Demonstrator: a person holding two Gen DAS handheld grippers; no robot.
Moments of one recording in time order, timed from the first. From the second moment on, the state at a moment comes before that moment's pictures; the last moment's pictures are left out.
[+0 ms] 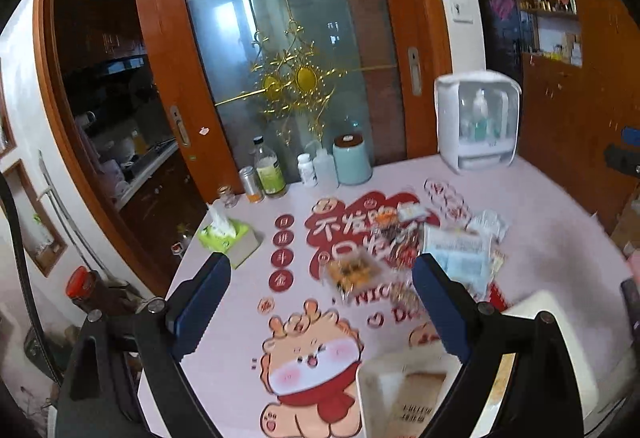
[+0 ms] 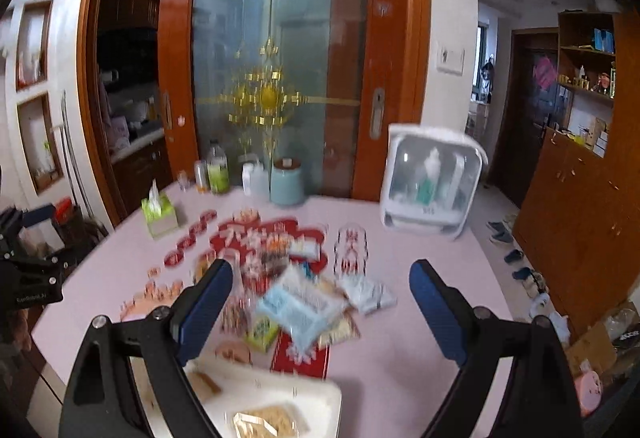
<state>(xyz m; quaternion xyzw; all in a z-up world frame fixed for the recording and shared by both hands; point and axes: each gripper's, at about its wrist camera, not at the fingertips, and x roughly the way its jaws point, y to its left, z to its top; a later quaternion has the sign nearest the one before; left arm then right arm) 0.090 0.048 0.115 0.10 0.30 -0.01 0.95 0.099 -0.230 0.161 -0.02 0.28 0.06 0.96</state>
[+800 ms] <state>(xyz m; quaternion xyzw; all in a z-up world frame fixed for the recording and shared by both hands) 0.328 0.052 -0.048 0.18 0.50 -0.10 0.84 0.328 -0.199 -0.030 -0.09 0.53 0.16 0.83</state>
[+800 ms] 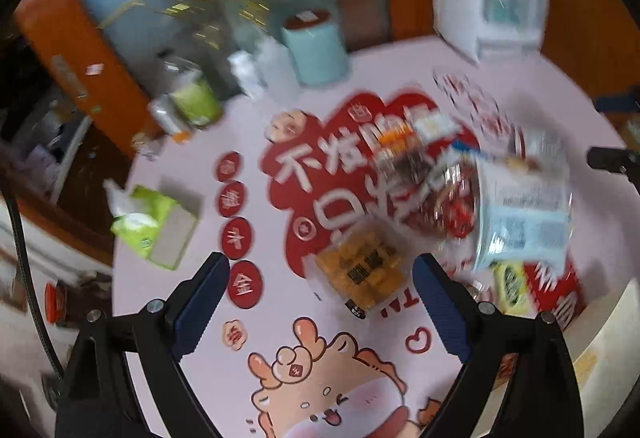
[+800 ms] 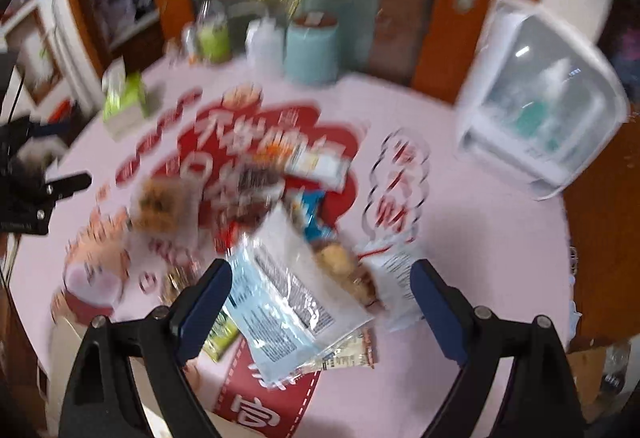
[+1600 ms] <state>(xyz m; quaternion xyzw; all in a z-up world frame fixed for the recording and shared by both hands) 0.369 0.024 -0.162 0.31 0.57 -0.27 0.71 0.335 -0.152 -0.149 -0.23 0.60 0.29 0.71</state>
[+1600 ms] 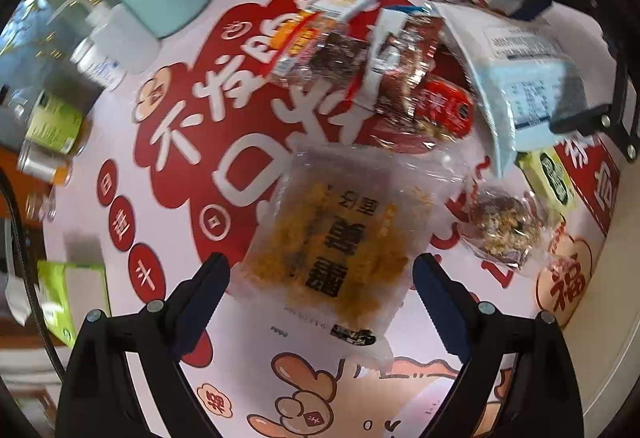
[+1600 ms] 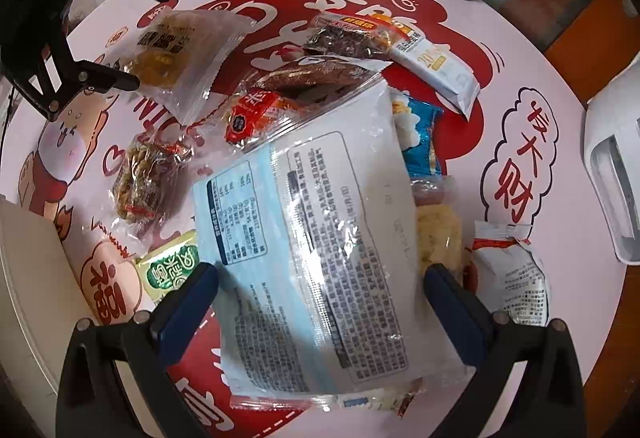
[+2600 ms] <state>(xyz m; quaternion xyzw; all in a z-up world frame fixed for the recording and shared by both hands) 0.383 0.015 -0.192 0.25 0.61 -0.19 0.73 0.319 -0.145 -0.147 -0.25 0.58 0.24 0.74</state>
